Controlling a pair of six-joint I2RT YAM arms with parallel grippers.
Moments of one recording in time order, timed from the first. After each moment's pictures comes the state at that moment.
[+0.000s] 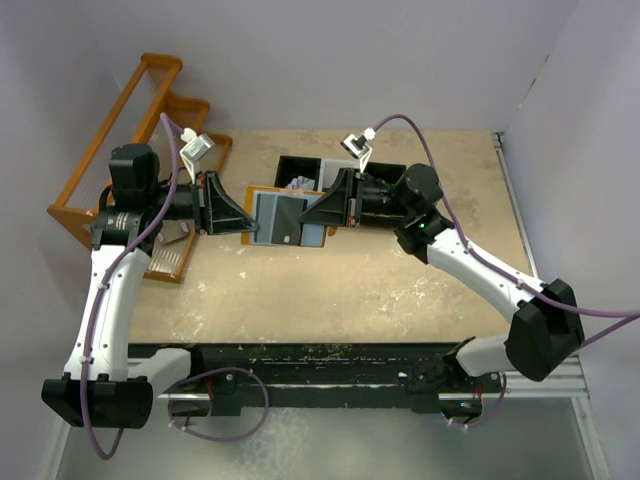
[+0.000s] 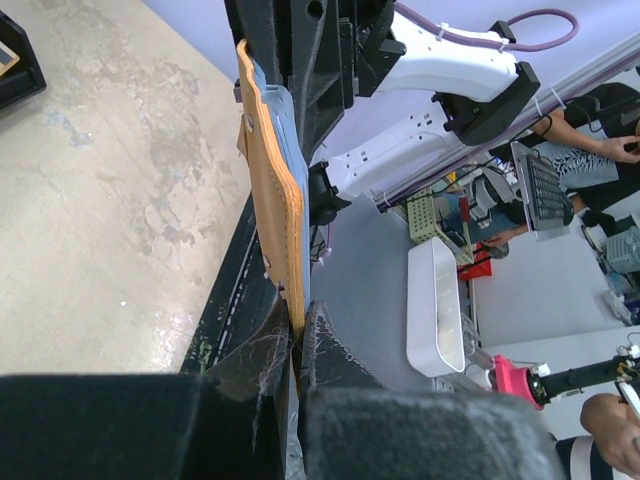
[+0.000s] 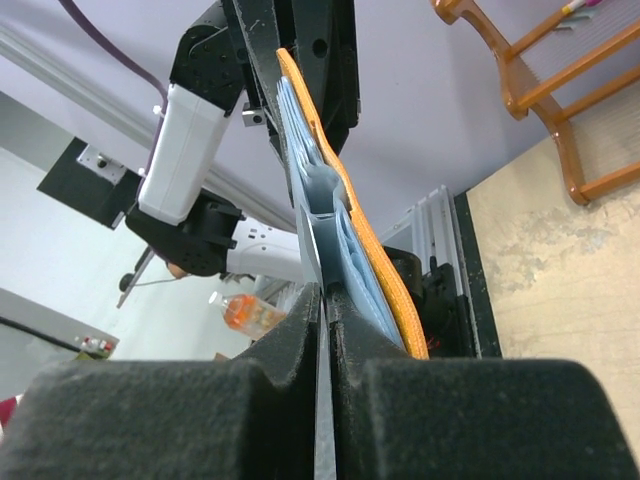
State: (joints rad) left arm -0.03 1.10 1.29 -0.61 1.41 -0.34; right arm 0.60 1.38 1.05 0.60 -0.94 1.08
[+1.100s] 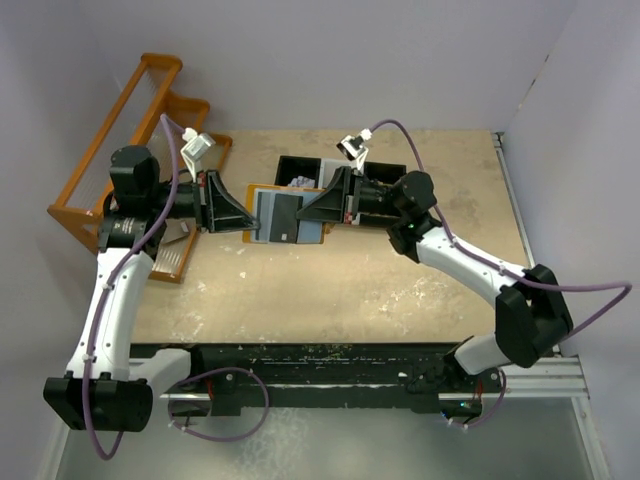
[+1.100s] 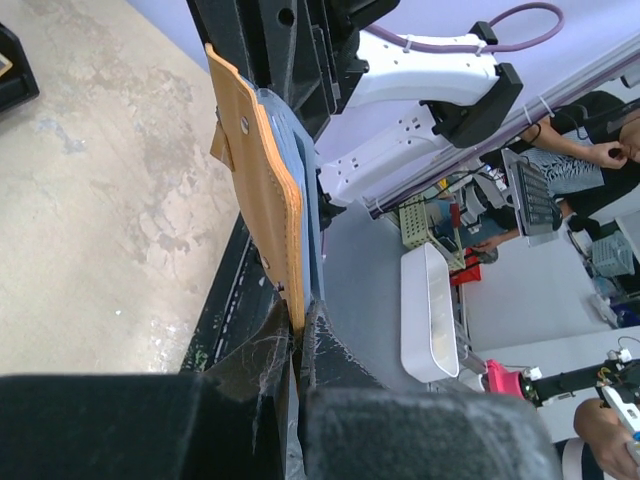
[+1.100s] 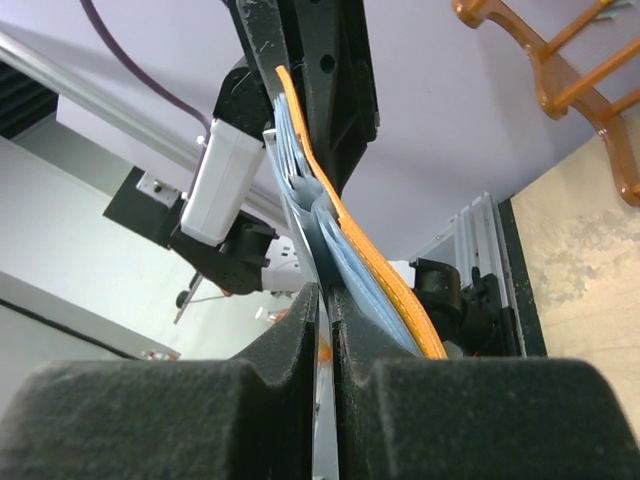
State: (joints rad) left arm -0.03 1.08 1.22 -0.40 1.43 -0.49; right arm 0.59 1.45 1.01 0.86 -0.93 1.32
